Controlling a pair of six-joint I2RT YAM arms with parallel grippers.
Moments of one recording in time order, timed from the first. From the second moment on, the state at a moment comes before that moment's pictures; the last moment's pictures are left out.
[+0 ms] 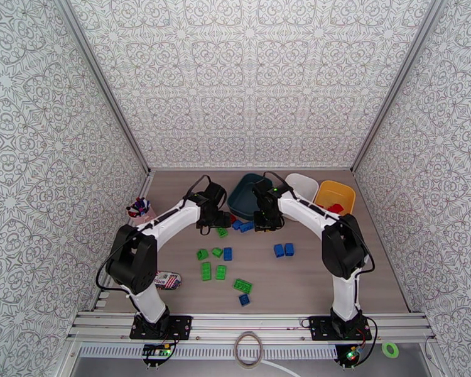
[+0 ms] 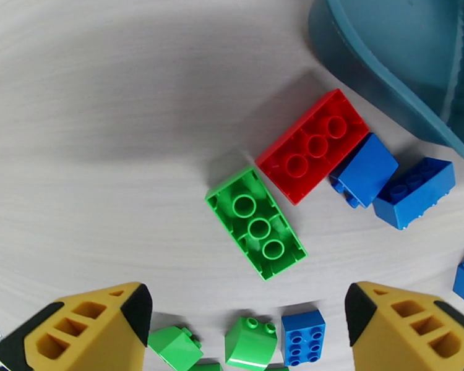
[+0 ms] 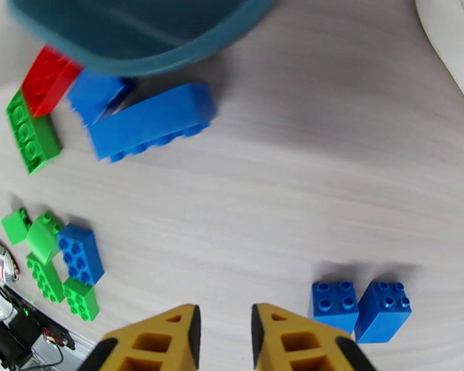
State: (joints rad) left arm -0.46 1.77 1.33 -0.80 -0.06 -0.45; right arm 0.59 2.01 1.67 -1.08 -0.13 0.53
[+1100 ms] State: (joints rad) left arm -0.50 2.01 1.51 -0.76 -0.13 -0.18; right arm 0.53 2.44 2.33 -1.28 -0.13 0.56
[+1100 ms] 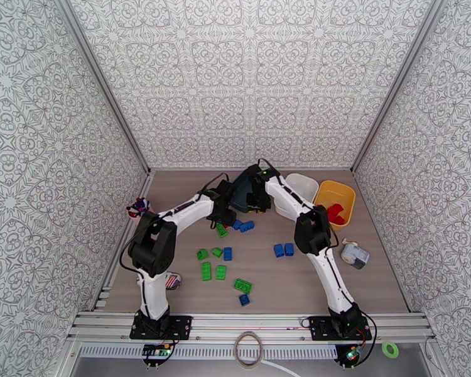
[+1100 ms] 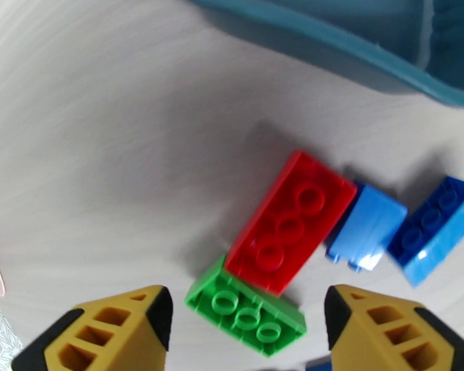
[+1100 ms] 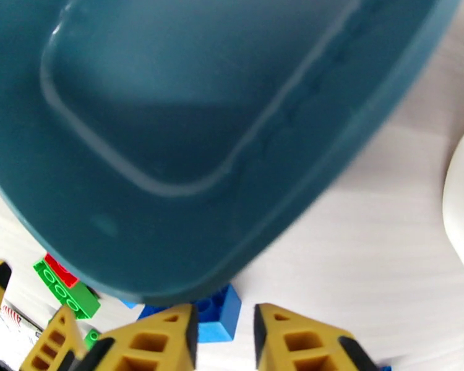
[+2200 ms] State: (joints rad) left arm -0.51 2.04 1.40 -0.61 -0.14 -0.18; right arm 0.52 1.97 1.88 -1.25 -0.11 0.57
